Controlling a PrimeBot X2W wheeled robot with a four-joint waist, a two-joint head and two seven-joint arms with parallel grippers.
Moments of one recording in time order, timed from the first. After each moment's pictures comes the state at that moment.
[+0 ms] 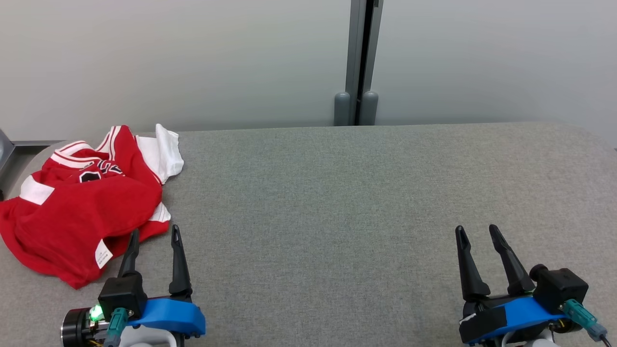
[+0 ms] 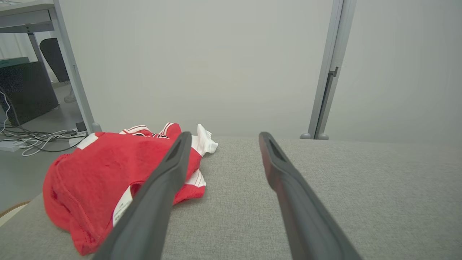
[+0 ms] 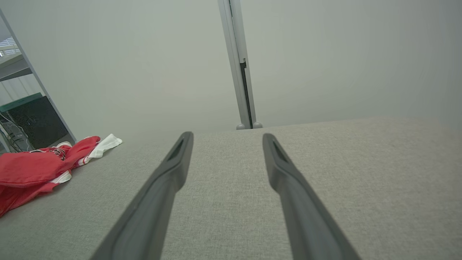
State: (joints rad) left arm -0.08 0.05 -0.03 0.31 -0.09 0.03 -0.26; right arm -0.07 -0.05 0.03 0.26 0.25 0.13 -0.26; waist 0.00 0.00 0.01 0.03
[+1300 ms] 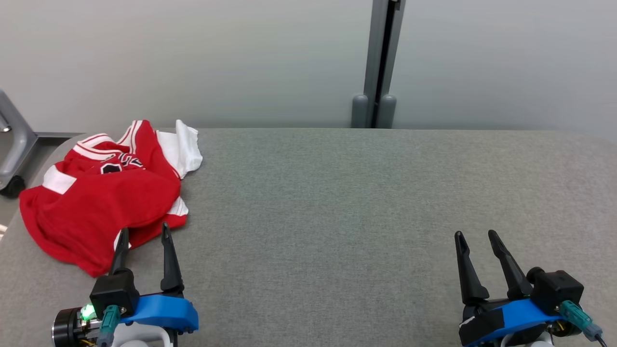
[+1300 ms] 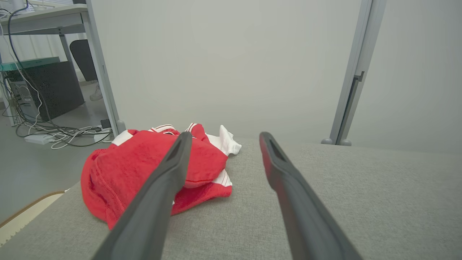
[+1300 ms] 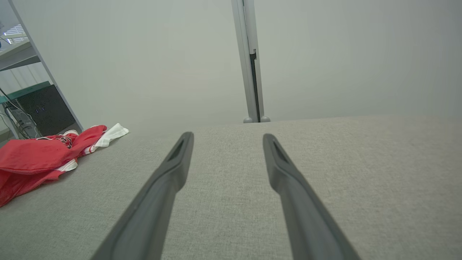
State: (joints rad) left arm -0.09 0.05 -0.01 0.32 -0.09 0.05 -0.26; right arm -0.08 -0.05 0.03 0.30 0.23 0.13 -0.26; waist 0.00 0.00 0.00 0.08
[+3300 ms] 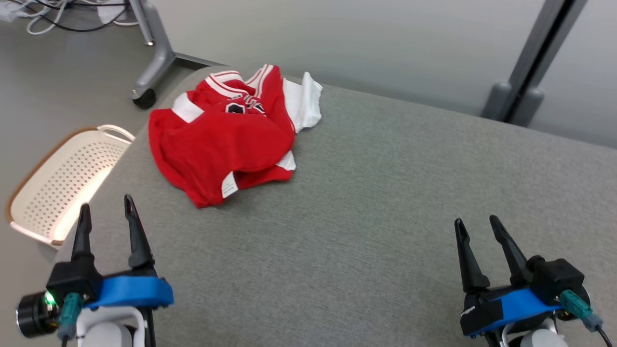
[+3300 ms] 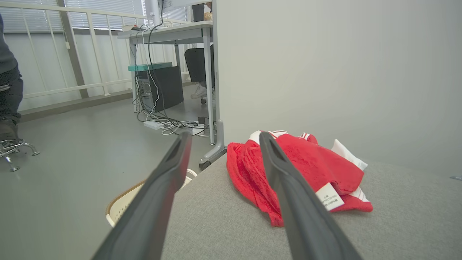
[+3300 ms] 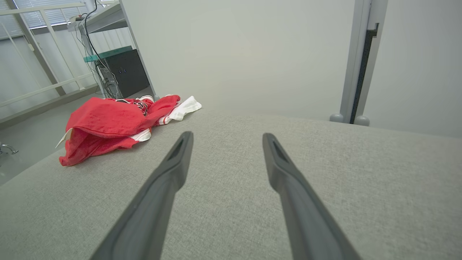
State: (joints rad) left arm -0.12 0.07 0.07 0.23 -0.11 0.06 -0.26; right arm -0.10 -0.06 0.03 0.27 0.18 0.13 -0.26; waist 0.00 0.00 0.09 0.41
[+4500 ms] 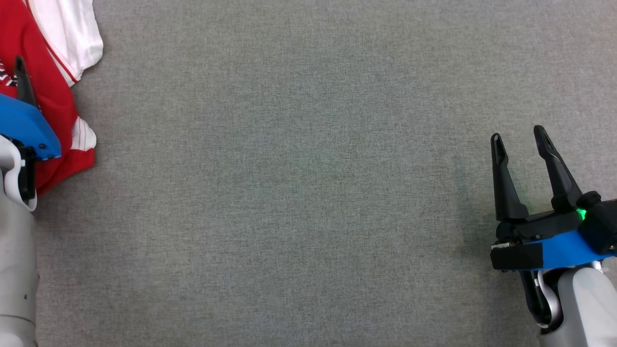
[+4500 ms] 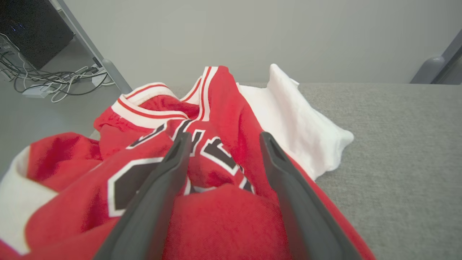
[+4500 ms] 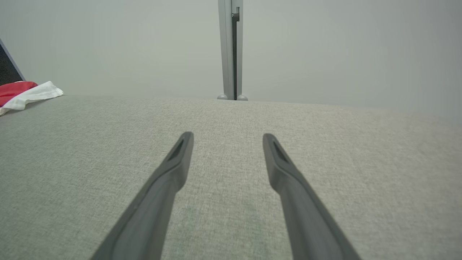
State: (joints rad) left arm -0.87 0.35 0.08 0.90 -0.13 -0.08 -0.03; right arm -0.26 -0.15 0.01 0.08 0.16 0.13 -0.26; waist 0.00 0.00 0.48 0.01
